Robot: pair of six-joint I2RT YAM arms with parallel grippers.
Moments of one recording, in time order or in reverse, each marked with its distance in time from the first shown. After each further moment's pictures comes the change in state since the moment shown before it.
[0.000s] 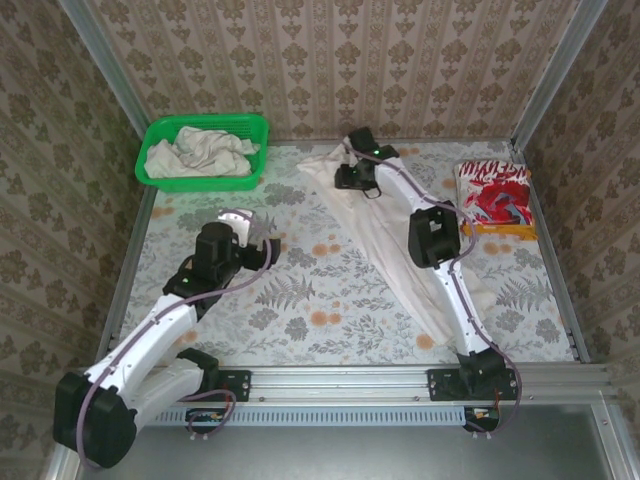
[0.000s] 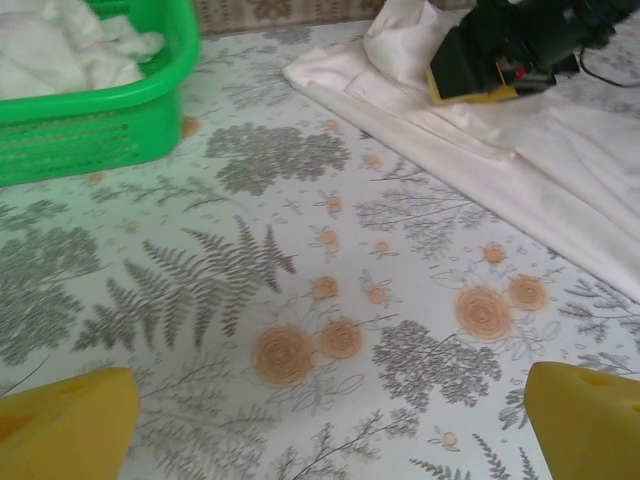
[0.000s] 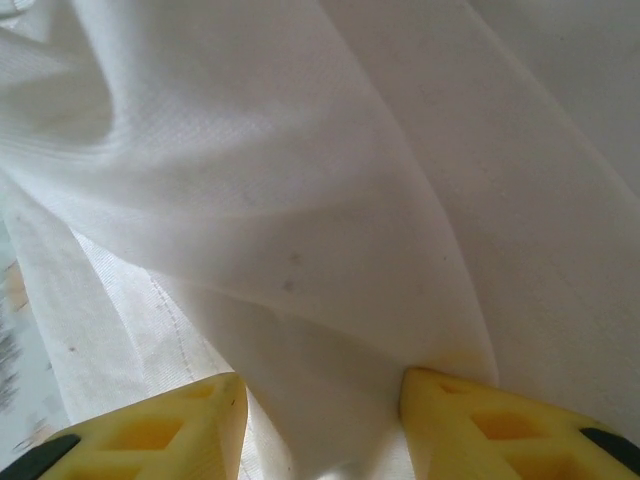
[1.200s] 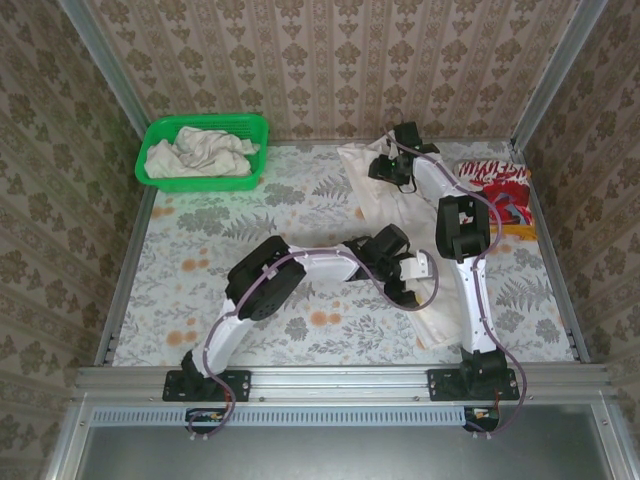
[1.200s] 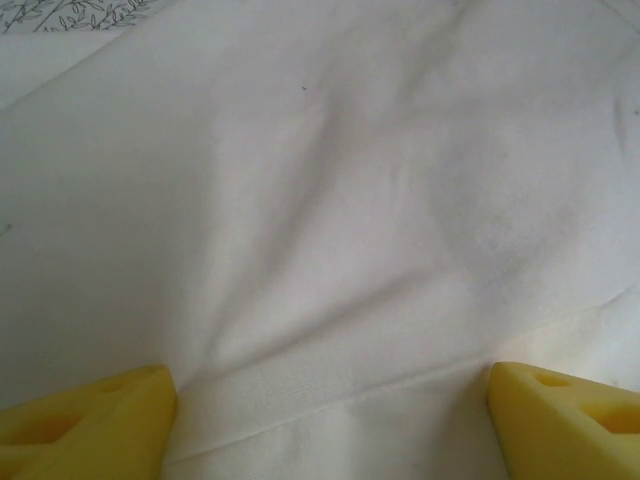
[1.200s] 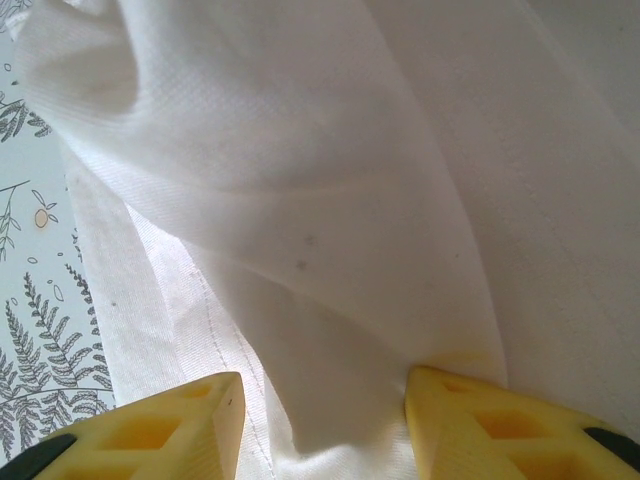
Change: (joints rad) left arm -0.577 1.305 0.913 0.070 0.533 0.553; right arm -0.174 -0.134 -0.278 0.183 -0.125 0.021
